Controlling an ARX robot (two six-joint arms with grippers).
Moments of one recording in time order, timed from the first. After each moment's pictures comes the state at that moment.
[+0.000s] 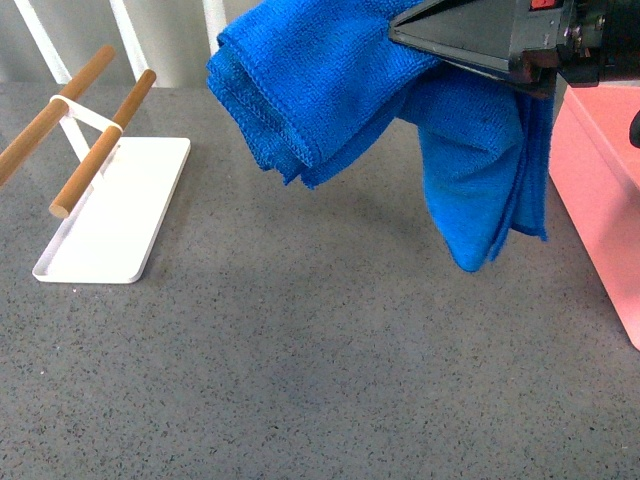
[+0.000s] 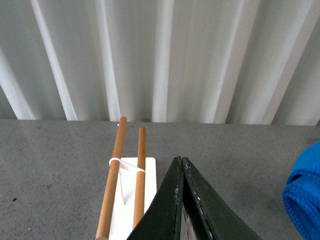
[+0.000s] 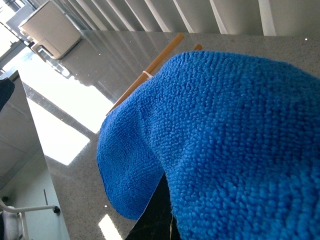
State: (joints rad) left arm -0.21 1.04 0.26 0.77 -0.20 -0.01; right arm 0.26 1.64 0.77 0.52 -0.72 0.28
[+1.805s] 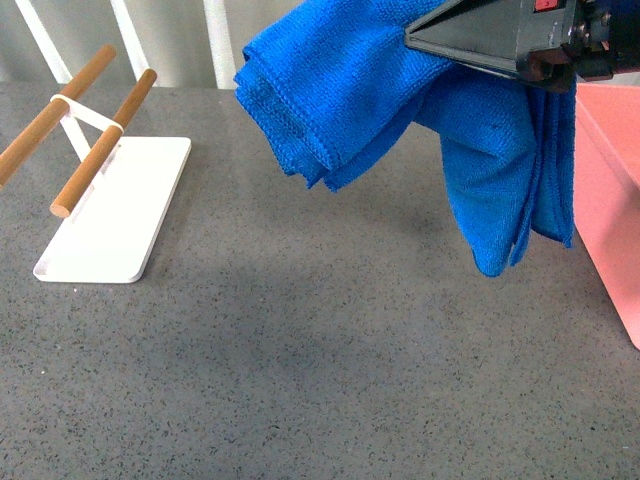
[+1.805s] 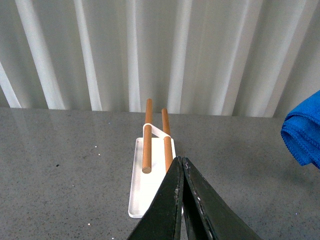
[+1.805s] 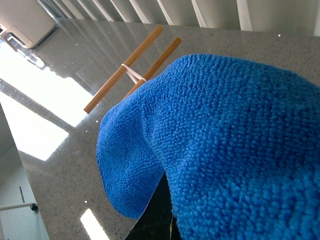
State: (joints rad) left arm 0.00 0.01 0.02 0.01 0.00 -0.01; right arm 0.25 1.62 0.80 0.39 -0.64 0.19
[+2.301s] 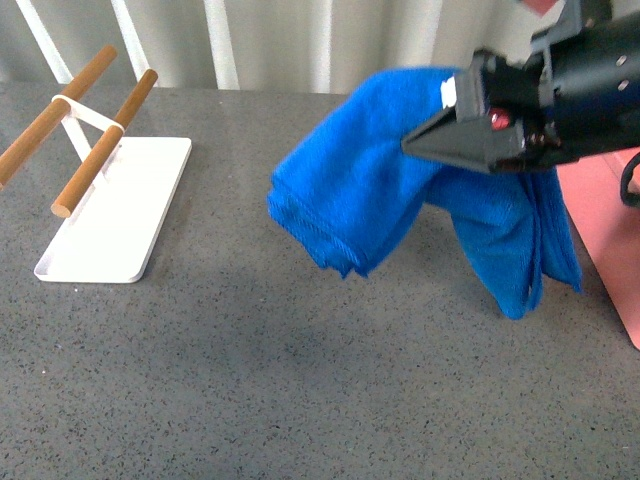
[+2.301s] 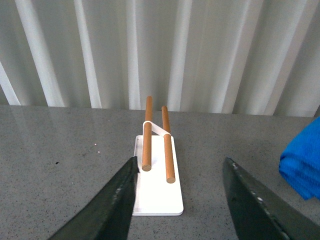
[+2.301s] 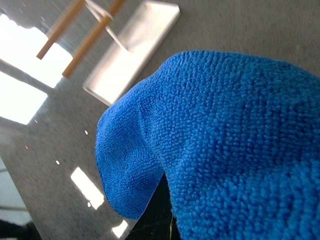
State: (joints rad) left arm 0.00 0.00 0.02 0.00 0.00 -0.01; right arm 0.27 1.74 0.89 0.11 -0.56 0.03
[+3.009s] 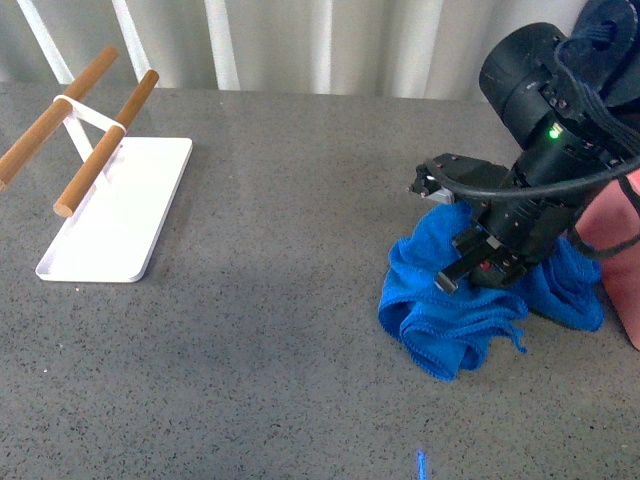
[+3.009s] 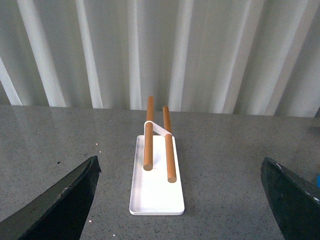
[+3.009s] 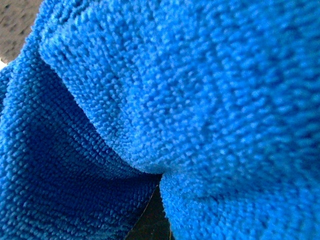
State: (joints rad) left arm 0.00 0.00 0.02 0.00 0.00 -0.01; right arm 0.23 2.30 1.37 -0.44 0.01 -0.40
